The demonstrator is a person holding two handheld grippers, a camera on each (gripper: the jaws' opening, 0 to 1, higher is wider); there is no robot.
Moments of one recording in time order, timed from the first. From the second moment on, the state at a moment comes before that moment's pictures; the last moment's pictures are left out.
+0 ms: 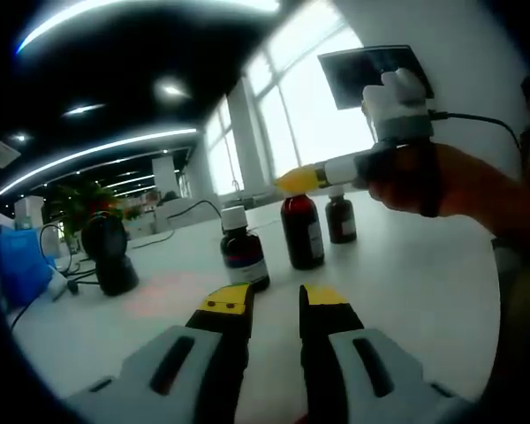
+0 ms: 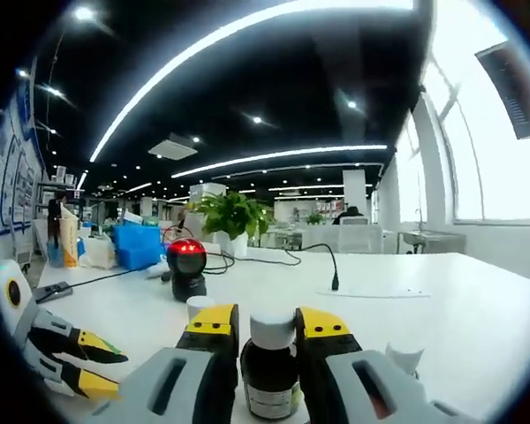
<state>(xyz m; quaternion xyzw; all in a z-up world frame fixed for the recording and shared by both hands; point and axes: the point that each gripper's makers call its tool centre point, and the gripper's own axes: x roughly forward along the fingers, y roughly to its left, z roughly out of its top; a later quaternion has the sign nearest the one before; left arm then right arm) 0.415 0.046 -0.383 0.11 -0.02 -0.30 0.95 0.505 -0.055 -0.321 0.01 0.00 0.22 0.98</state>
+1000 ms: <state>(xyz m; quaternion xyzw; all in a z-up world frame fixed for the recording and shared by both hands) 0.415 0.046 -0.384 0.12 -0.02 -0.30 0.95 0.512 -0.057 -0.319 -0.01 0.00 0.33 0.94</state>
